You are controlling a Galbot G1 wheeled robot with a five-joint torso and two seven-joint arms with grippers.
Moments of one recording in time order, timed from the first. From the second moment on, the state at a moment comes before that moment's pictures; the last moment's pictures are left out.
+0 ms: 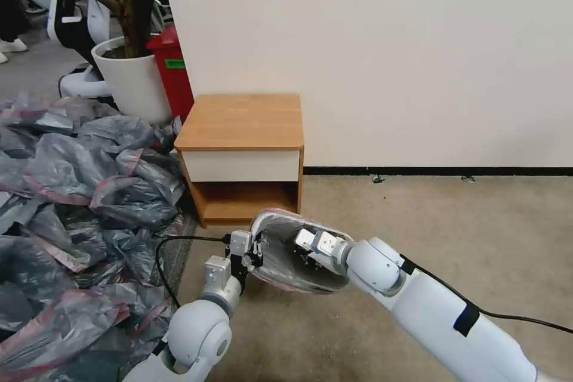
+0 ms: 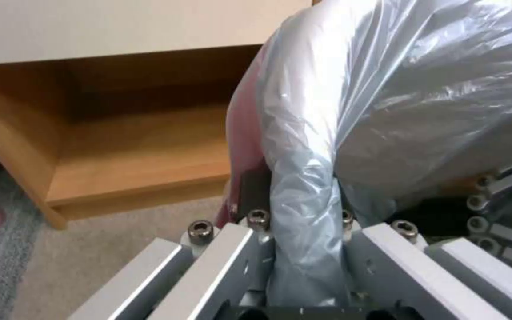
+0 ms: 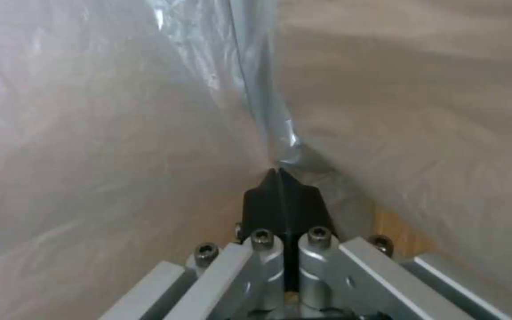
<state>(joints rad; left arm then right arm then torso) 1.35 -1.17 -0.14 -2.05 -0.39 0.37 -0.27 -0.81 1.04 -0.24 1.76 -0.10 -0.71 -0.41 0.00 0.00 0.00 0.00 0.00</state>
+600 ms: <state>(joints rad) 1.34 -1.18 -0.13 -2.04 -0.39 0.37 -0.27 -0.82 1.09 -0.25 1.71 -0.15 -0.71 -0.42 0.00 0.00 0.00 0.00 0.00</state>
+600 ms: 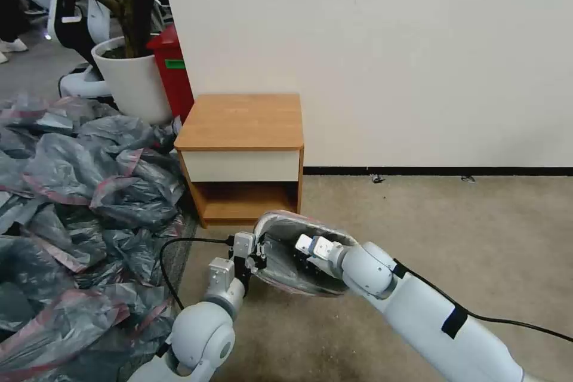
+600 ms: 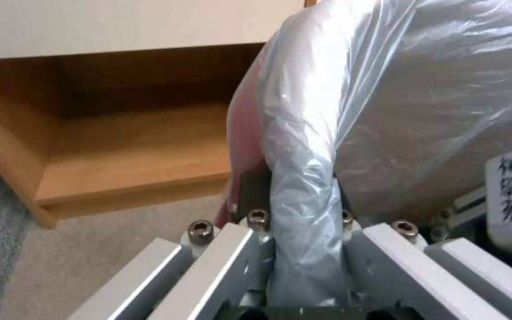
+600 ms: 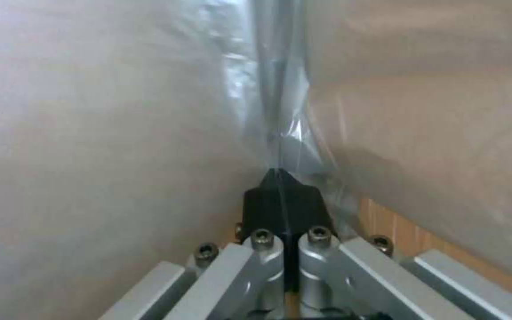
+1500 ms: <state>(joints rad) 1.34 -1.19 -0.12 -2.04 -0.40 0.37 -0.28 -0.82 1.12 -0.24 1.64 -0.19 -0.71 -0.41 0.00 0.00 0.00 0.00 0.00</state>
